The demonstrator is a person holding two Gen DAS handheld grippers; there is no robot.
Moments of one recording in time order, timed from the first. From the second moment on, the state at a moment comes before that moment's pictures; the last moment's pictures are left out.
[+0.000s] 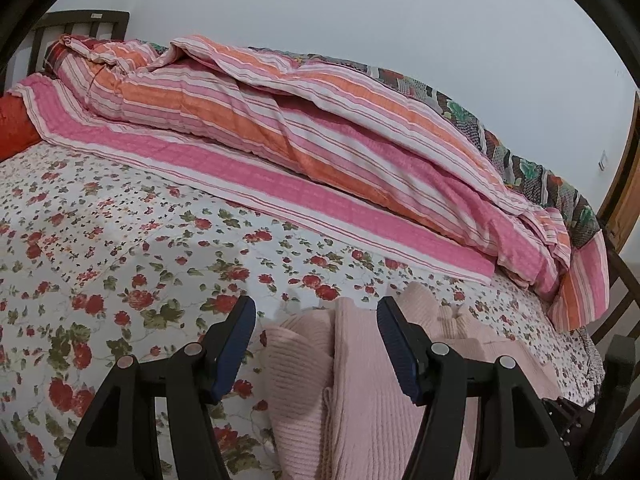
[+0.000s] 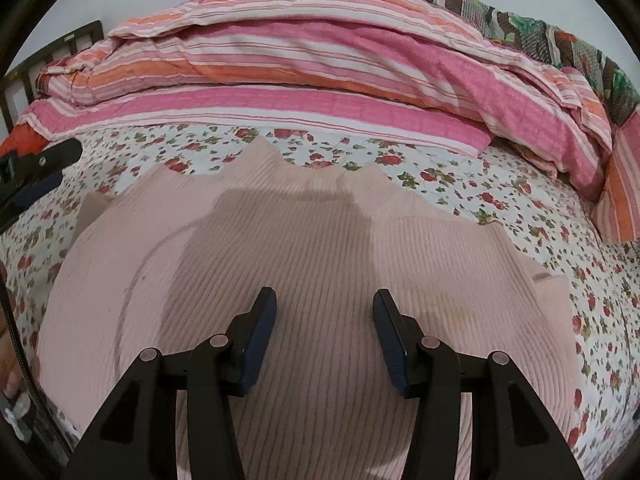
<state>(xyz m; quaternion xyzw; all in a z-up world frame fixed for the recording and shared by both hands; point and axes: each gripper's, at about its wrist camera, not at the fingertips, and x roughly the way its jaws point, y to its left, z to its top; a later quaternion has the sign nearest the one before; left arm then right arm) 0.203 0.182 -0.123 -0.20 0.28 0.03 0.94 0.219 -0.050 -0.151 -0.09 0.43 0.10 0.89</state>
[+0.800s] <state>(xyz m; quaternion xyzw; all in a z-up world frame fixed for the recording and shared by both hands) 0.197 0.196 -0.128 -0.22 0.29 0.02 0.93 0.153 -0.069 -0.157 -0.09 0.40 0.10 0.91</state>
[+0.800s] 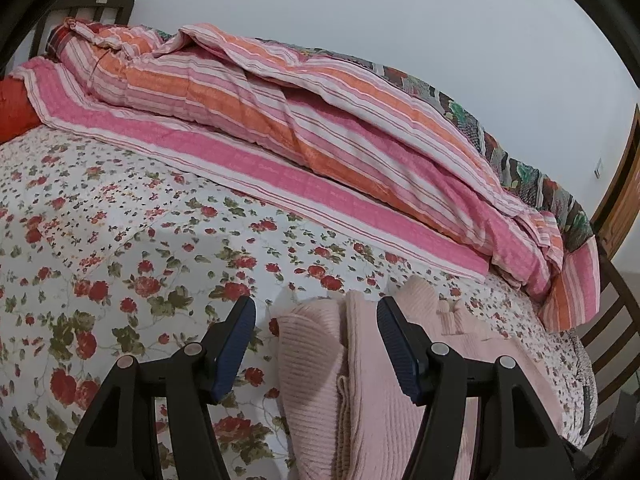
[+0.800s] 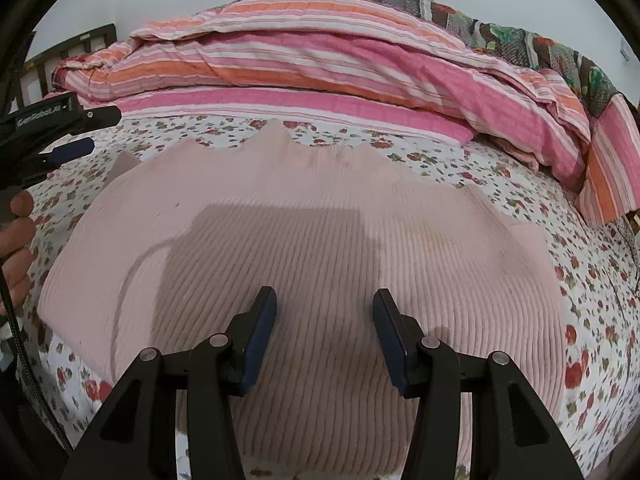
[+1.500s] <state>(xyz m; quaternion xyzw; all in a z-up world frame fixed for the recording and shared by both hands) 0.162 0.194 -0.125 -0.23 0.28 -0.03 0.93 0.082 -0.087 -0.175 -0.08 0.41 0.12 0.90</state>
